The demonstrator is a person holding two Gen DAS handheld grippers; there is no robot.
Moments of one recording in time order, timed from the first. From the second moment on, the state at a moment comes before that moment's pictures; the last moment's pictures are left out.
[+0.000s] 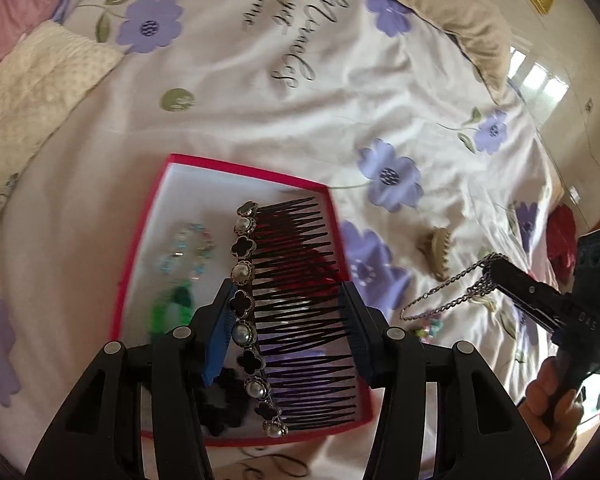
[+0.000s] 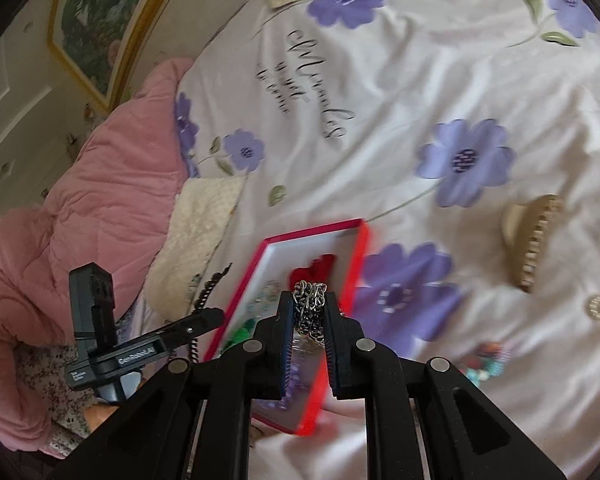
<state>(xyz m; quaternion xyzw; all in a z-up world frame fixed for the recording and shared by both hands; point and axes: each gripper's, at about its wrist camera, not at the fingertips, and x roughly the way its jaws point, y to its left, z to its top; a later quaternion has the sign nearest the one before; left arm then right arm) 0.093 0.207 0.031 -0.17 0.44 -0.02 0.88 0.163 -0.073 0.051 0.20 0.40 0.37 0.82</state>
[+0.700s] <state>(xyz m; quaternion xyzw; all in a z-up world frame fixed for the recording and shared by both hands) 0.127 0.259 -0.022 -0.17 0.47 0.06 0.87 0.176 0.032 0.003 0.16 0.46 0.41 0.77</state>
